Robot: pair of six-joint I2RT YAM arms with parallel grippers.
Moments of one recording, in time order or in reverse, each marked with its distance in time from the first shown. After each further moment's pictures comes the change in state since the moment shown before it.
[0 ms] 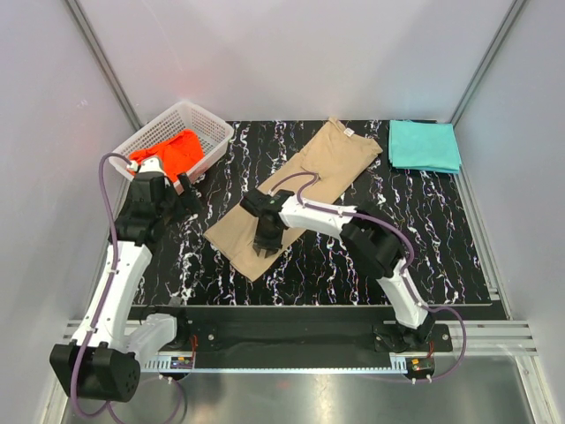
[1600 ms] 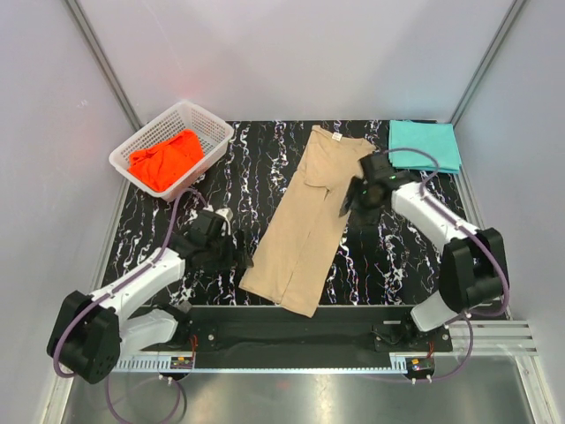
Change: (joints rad) left arm -0.391 0.114 -0.350 0.129 0.277 -0.134; right arm -0.499 -0.643 -0.557 0.056 -0.011 -0.378
